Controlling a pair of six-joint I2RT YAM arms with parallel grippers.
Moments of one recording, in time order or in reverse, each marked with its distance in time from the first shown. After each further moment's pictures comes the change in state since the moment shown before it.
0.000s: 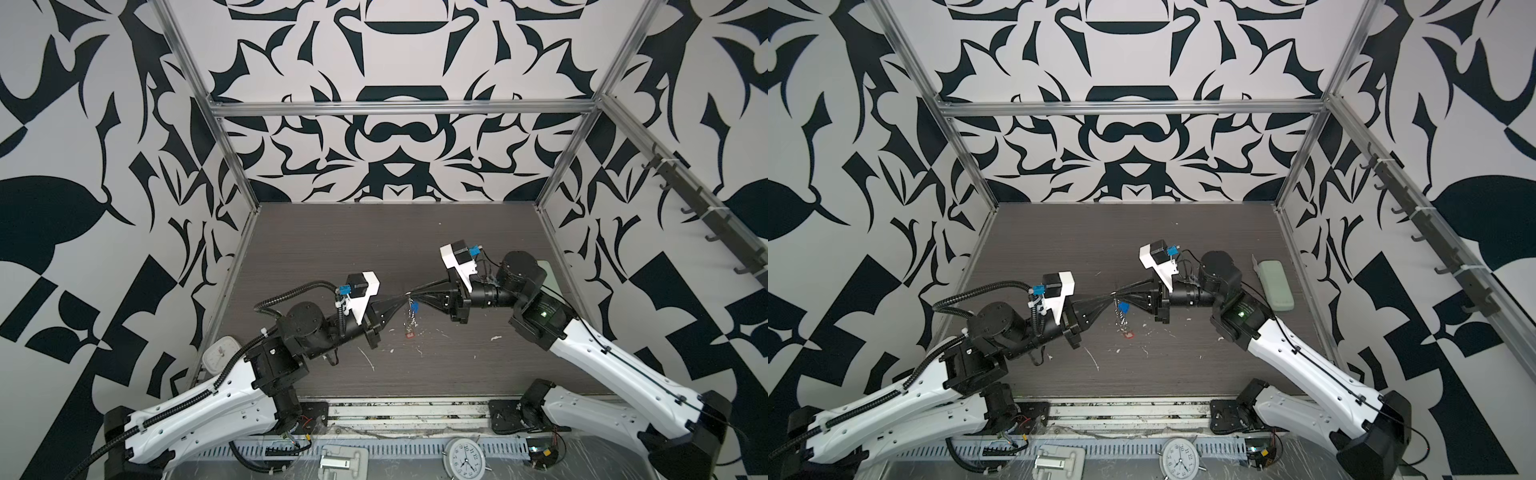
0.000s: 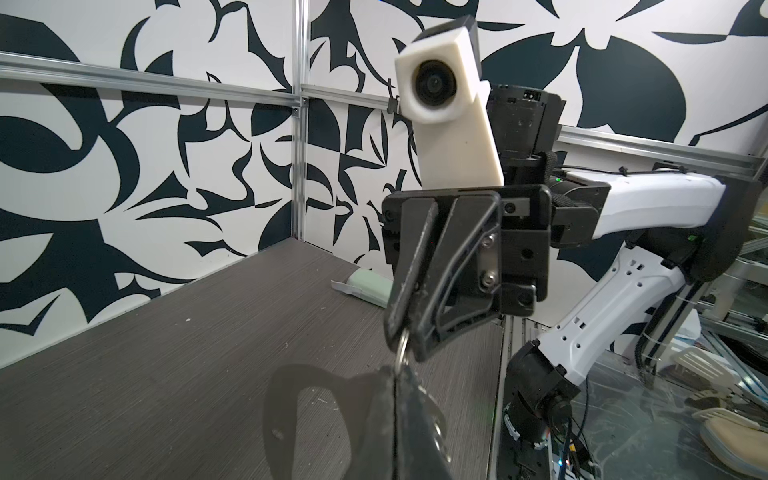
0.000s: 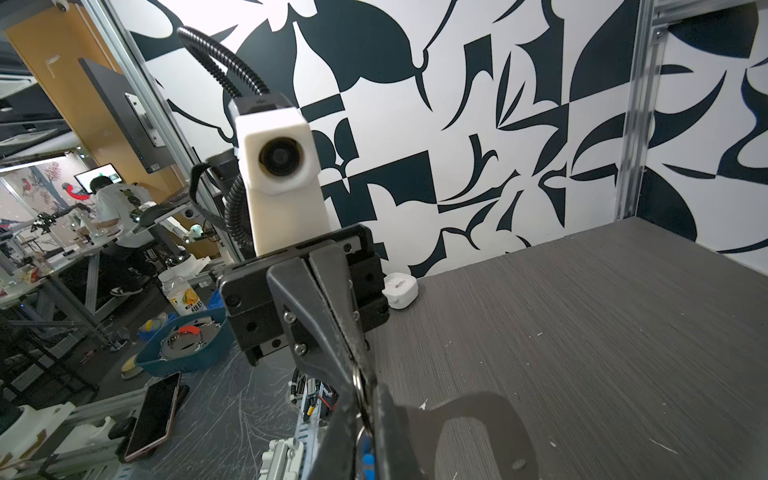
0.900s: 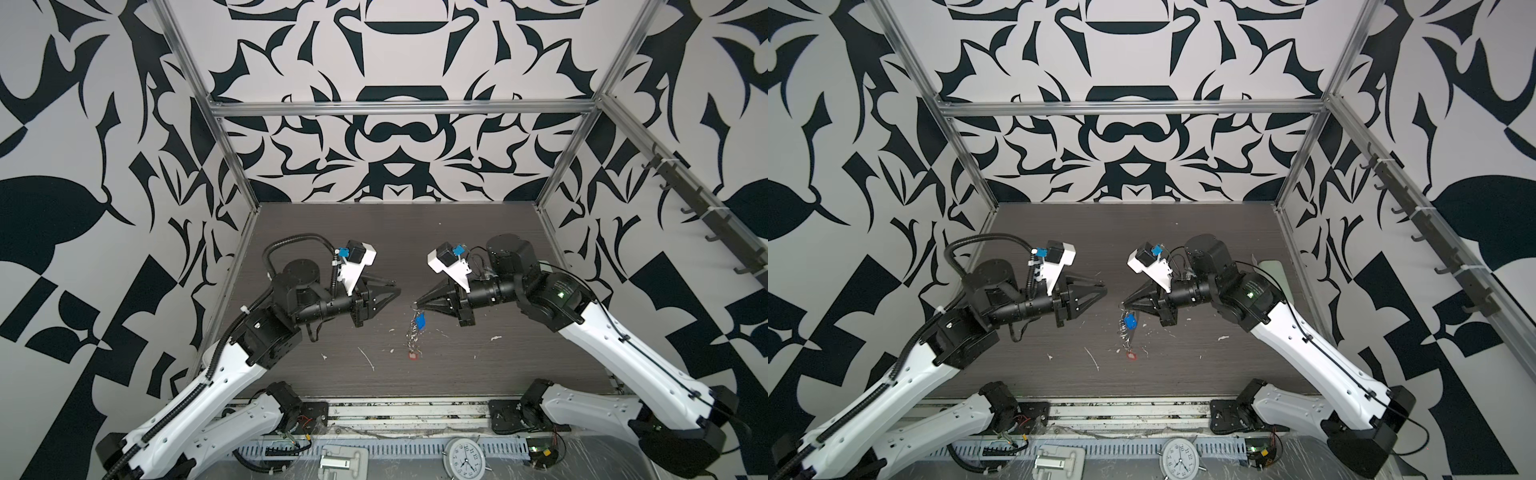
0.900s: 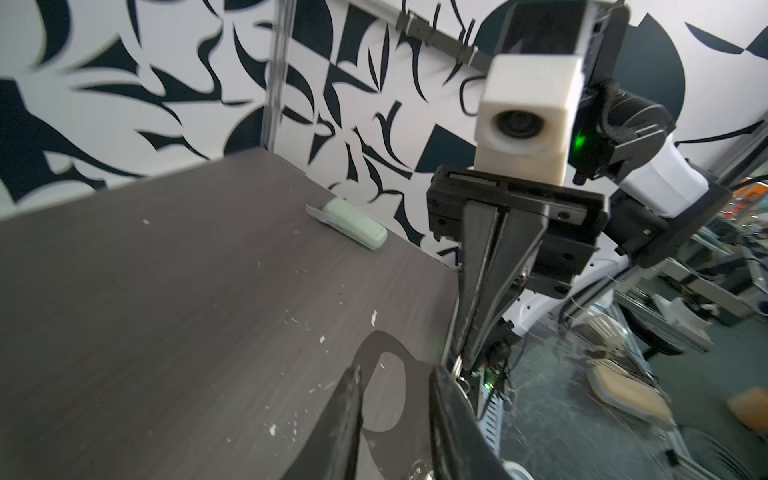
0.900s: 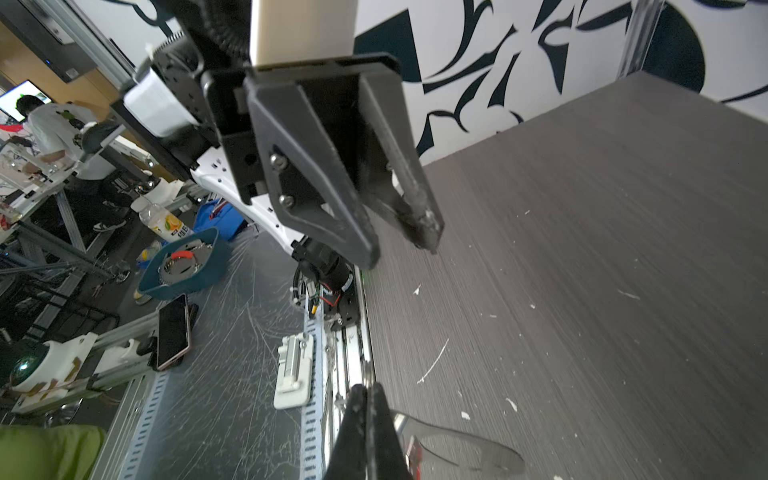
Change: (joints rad) left arm 0.325 0.144 0.264 -0.411 0.492 -0.138; right arm 0.010 0.103 0.332 -0.772 0.060 -0.297
